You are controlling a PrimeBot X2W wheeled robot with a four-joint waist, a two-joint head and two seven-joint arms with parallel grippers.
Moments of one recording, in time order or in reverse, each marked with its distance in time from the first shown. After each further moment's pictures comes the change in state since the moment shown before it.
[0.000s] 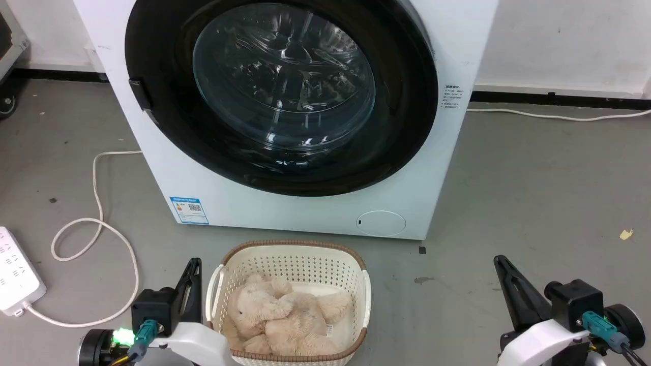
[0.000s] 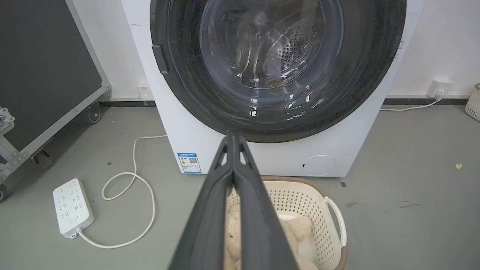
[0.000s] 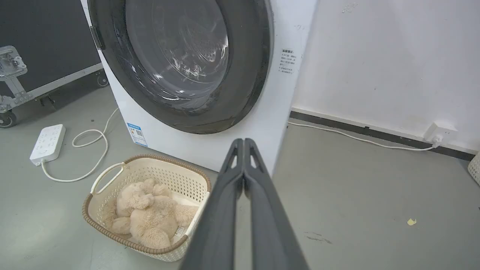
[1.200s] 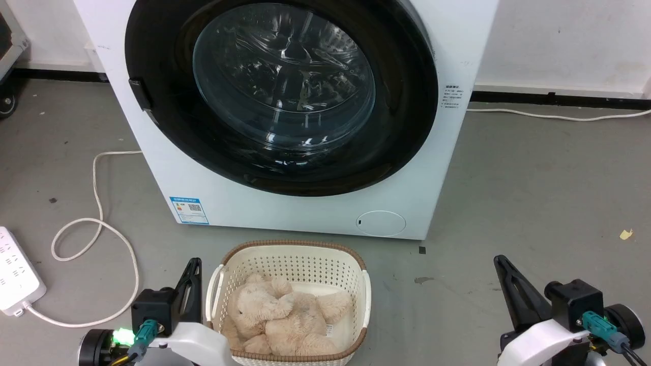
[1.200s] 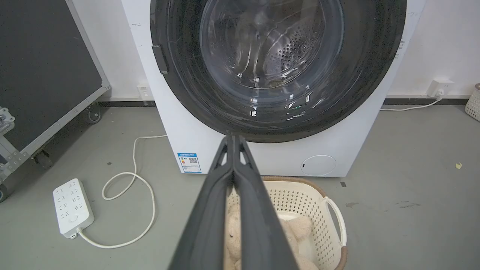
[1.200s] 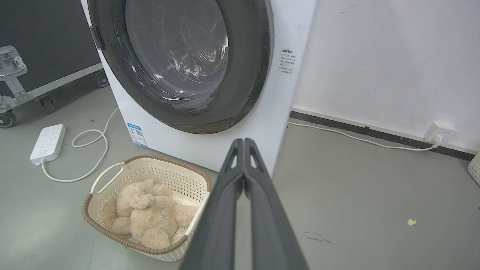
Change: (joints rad) left arm 0.000 0.000 0.001 0.000 0.000 0.000 0.000; right arm 0.000 0.000 0.000 0.000 0.000 0.000 0.000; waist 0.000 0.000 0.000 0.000
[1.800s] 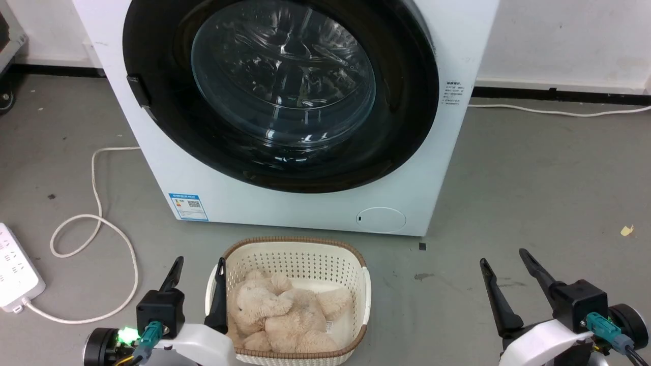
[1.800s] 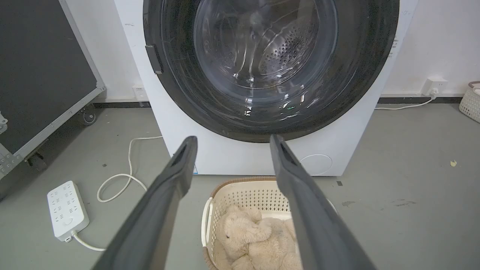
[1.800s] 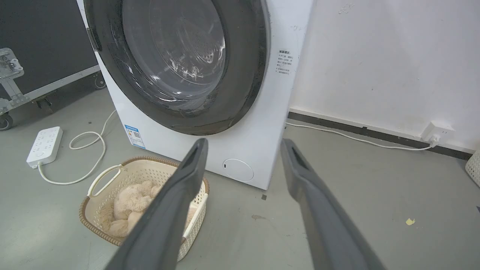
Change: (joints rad) left arm 0.001 0.000 -0.017 0.001 0.000 0.001 -0.015; right arm 0.001 0.000 -0.006 -0.003 0.000 0.000 -0.015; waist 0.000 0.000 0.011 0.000
